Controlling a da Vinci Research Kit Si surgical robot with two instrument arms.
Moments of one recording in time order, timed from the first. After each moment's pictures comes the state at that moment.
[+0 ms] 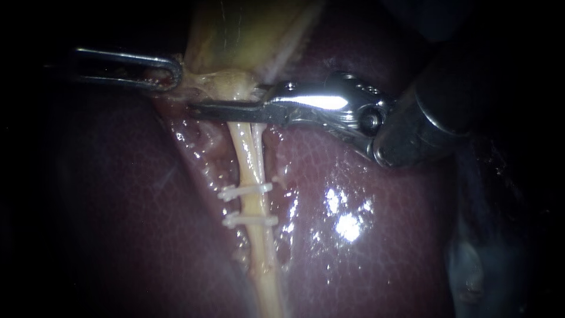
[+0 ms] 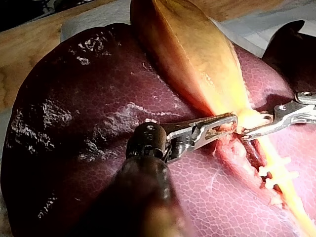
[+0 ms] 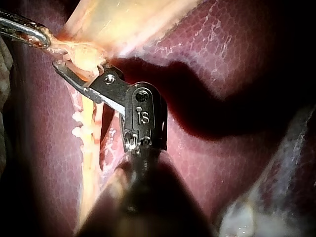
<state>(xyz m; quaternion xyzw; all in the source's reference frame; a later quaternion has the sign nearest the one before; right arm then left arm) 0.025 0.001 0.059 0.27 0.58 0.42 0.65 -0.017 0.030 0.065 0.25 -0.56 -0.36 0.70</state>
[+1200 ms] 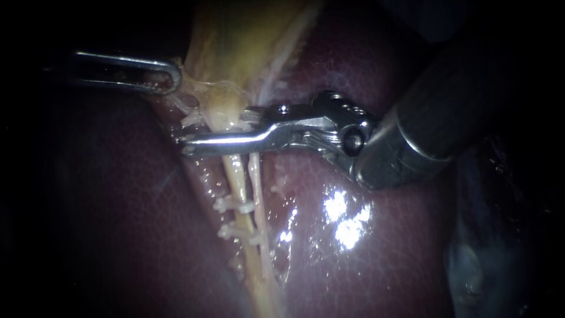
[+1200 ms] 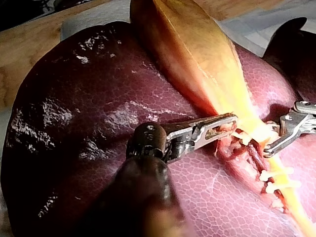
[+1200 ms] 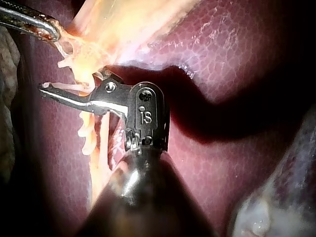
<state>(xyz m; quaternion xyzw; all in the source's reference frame) 0.028 -0.004 0.058 0.47 0.63 0.28 0.55 -0.016 0.030 0.066 0.25 -0.56 -0.36 0.70</state>
